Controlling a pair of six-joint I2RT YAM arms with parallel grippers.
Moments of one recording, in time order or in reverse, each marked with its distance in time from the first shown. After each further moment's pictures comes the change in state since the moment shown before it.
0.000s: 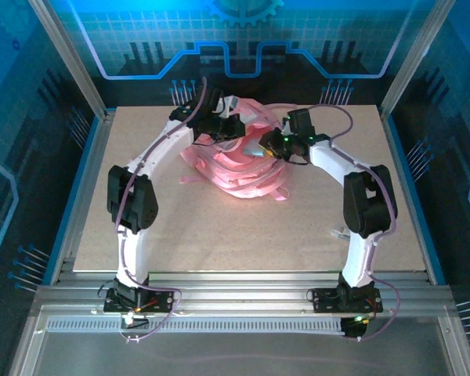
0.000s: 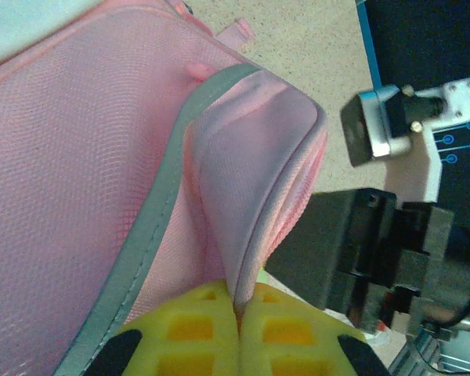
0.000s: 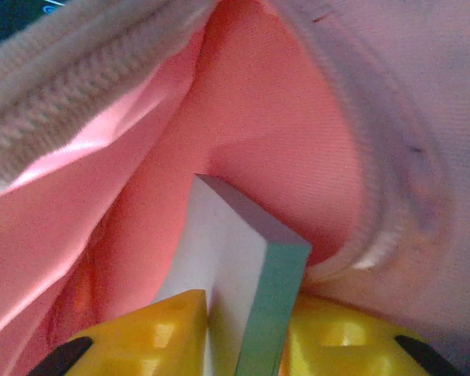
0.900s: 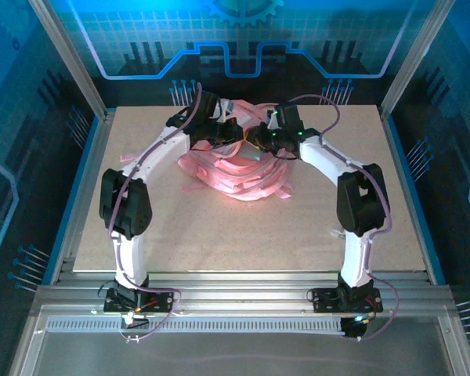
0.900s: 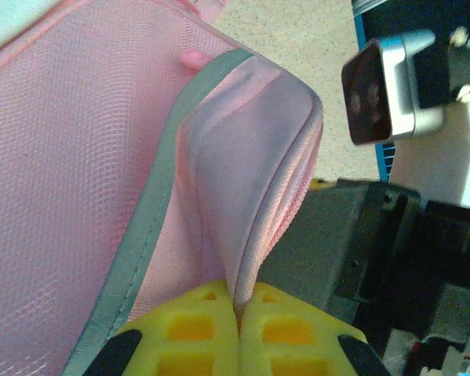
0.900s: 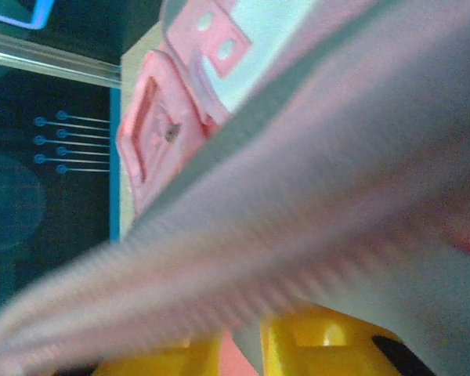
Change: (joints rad) left arm -0.002 -0.084 -0.156 0.113 0.002 -0.080; right arm 0.066 0.002 0.081 -0.035 0.002 -0.073
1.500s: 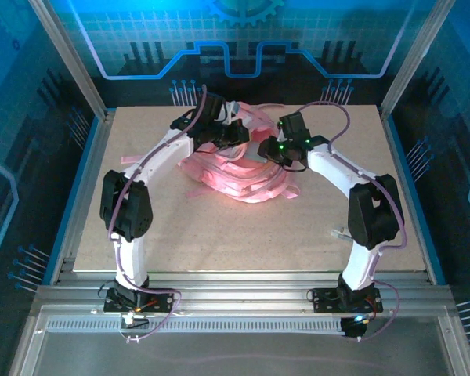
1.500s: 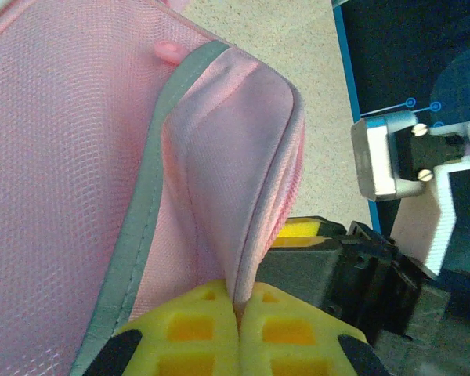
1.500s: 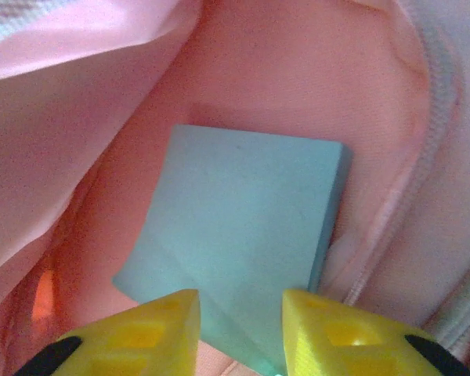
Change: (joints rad) left arm -0.039 -0.010 -0.013 0.028 0.003 -0.025; right arm 0.007 -0.132 -0.146 -0.139 0.209 -0.109
